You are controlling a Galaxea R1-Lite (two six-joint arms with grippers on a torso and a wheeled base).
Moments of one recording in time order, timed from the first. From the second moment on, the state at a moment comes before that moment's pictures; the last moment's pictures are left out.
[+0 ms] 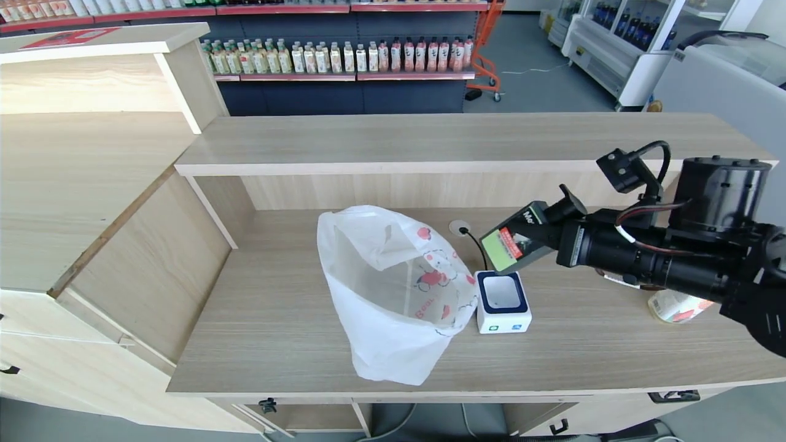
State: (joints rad) left arm 0.00 0.00 0.00 0.00 0.01 0.00; right arm 0.32 1.65 -0.80 -0.71 0.38 0.19
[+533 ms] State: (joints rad) left arm 0.00 0.00 0.00 0.00 0.01 0.00; right arm 0.44 1.97 -0.99 -0.66 0.36 0.04
